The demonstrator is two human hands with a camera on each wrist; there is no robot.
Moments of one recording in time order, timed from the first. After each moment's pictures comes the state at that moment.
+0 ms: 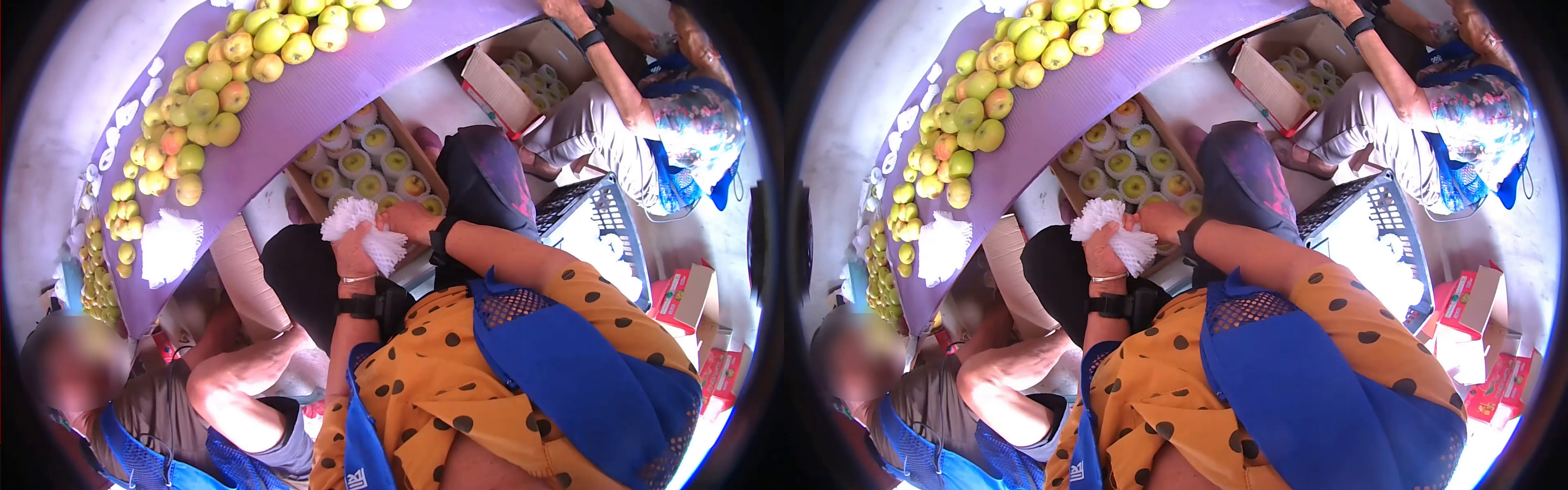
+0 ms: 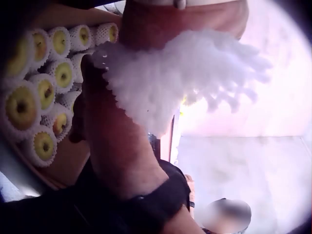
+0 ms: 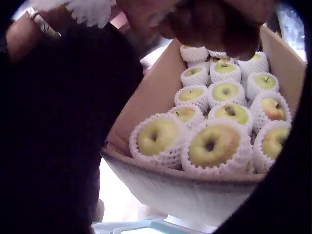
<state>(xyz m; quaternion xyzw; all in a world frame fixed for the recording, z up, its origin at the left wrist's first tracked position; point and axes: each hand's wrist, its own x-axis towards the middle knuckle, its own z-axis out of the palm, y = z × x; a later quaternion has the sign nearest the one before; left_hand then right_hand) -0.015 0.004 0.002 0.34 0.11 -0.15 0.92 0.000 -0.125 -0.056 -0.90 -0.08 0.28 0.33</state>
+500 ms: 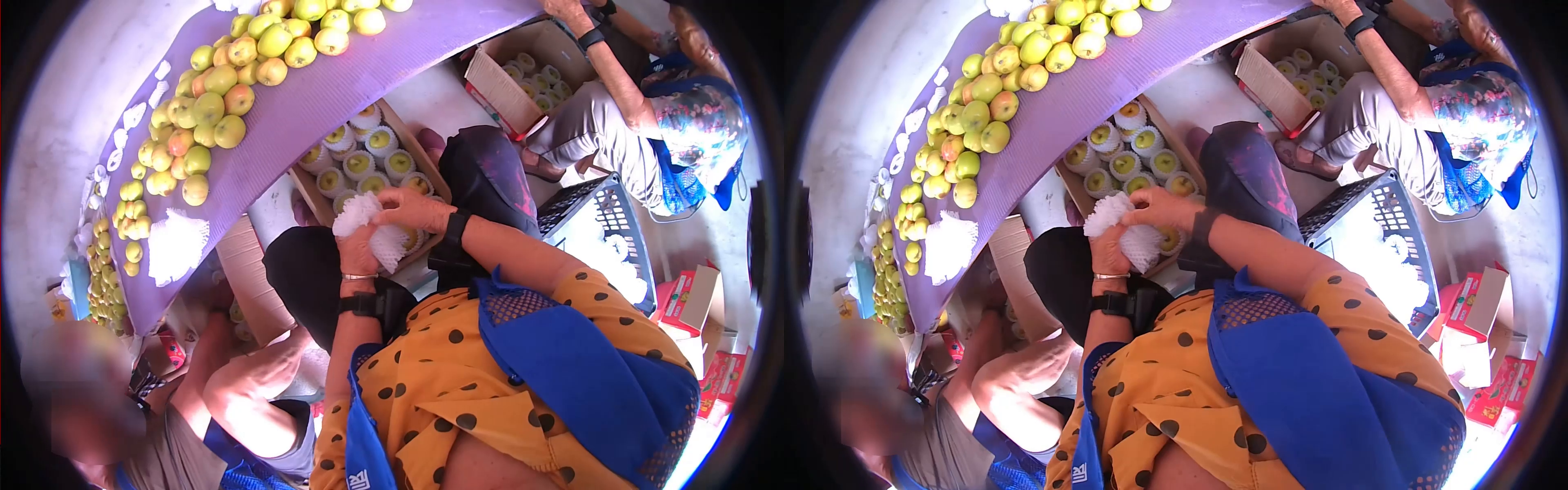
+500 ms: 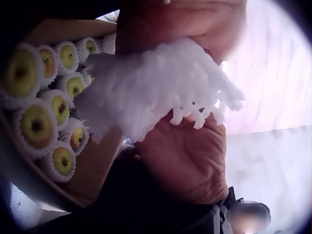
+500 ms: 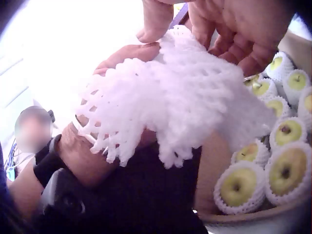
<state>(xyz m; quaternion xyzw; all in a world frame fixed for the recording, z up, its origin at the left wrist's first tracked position) -0.013 0.009 -0.010 0.43 0.12 -0.15 0.88 0.004 -0.139 -0.010 -0.71 -0.07 0.20 0.68</state>
